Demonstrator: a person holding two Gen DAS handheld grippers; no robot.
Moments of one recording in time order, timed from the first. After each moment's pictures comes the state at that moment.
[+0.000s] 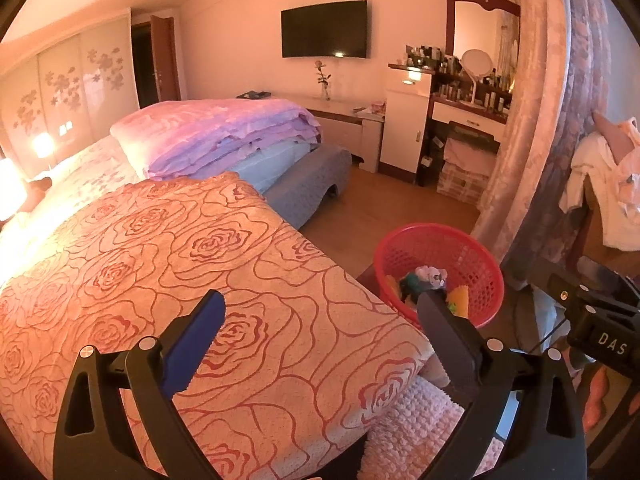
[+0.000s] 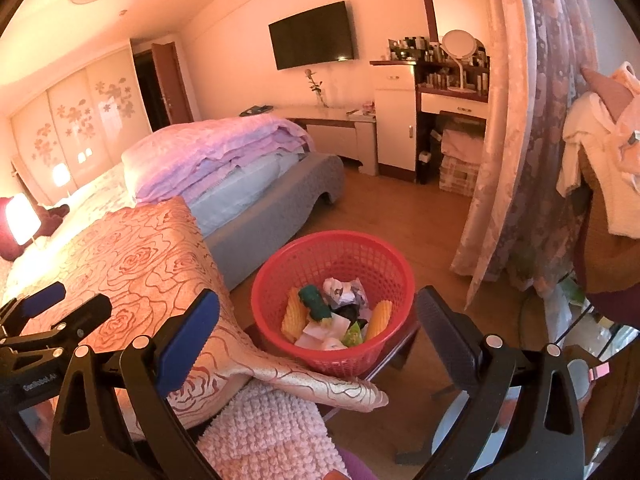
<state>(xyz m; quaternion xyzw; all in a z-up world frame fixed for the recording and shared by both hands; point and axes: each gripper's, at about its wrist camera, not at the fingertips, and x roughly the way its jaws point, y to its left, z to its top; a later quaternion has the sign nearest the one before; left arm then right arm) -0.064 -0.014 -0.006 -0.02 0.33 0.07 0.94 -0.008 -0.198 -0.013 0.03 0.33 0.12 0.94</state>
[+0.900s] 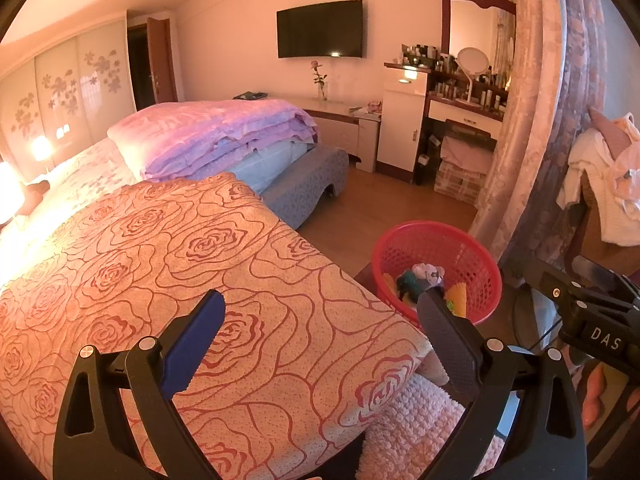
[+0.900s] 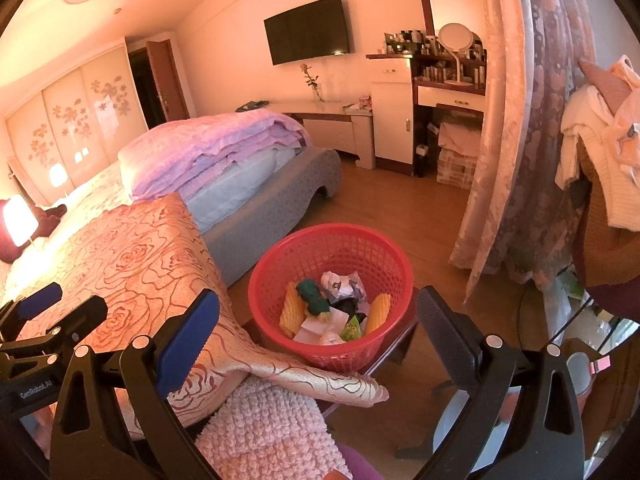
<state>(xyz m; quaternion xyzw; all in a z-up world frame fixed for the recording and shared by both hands) -0.065 -0.021 -0.008 -0.02 0.33 0.07 0.94 -0.009 -0.200 -0.017 0.03 0.34 0.12 0.93</state>
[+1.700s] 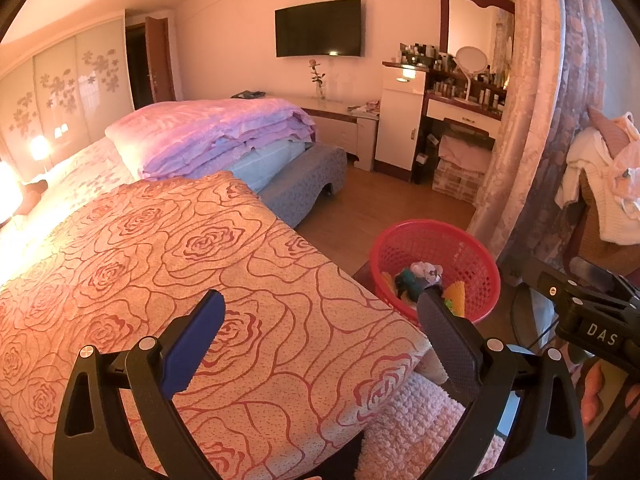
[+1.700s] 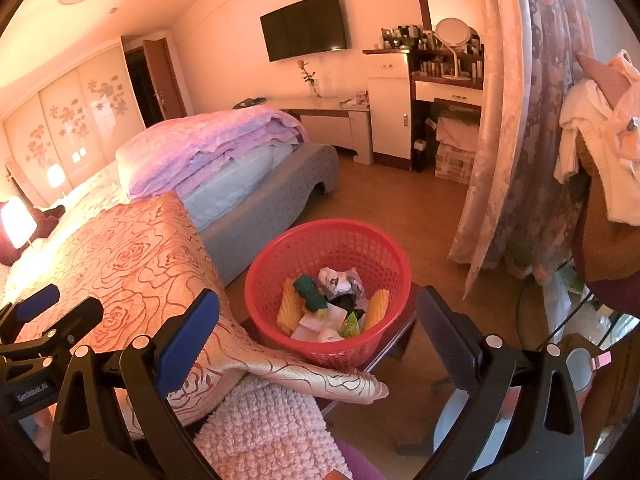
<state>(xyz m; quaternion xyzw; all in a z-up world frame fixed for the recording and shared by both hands) -0.065 -0.020 -0.011 -0.02 0.33 0.06 0.94 -0.009 -0.203 -0.019 0.04 0.34 0.12 0.93</state>
